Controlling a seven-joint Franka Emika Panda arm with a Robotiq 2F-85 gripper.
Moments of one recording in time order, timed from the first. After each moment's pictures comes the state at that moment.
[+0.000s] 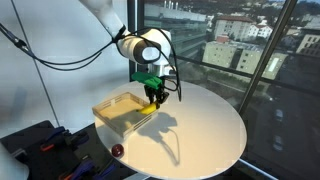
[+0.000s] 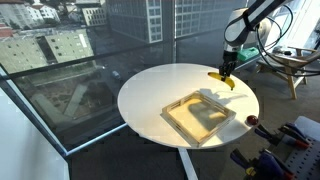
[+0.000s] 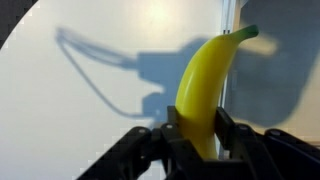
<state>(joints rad) -0.17 0.32 -0.09 -2.14 0.00 2.42 -0.22</state>
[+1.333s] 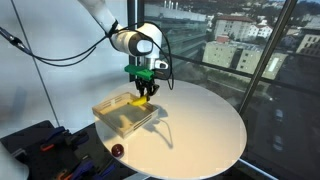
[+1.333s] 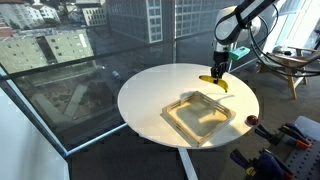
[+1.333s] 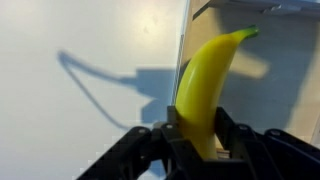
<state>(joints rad) -0.10 0.31 -0.04 -2.11 0.00 2.31 -0.23</state>
